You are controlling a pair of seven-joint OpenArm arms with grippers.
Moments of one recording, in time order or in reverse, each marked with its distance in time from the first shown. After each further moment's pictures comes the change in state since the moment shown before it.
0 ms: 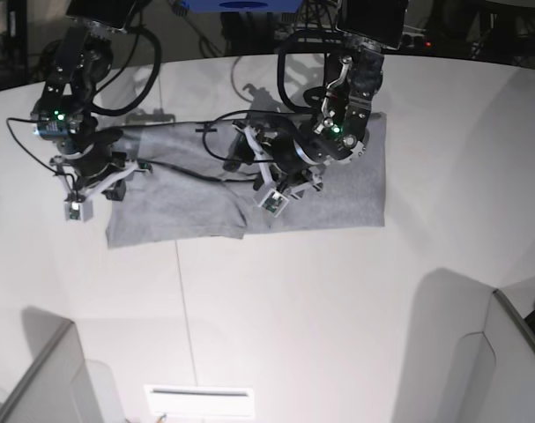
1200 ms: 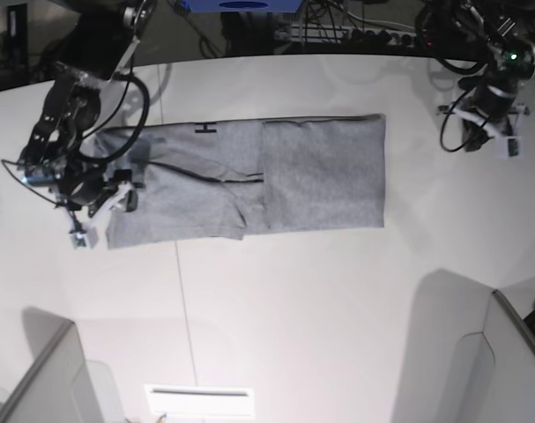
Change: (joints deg) left arm 15.6 -5.7 -62.9 10.1 -7.6 -15.1 -0.1; right arm 14.7 1.8 5.2 -13.1 0.0 10.9 -17.3
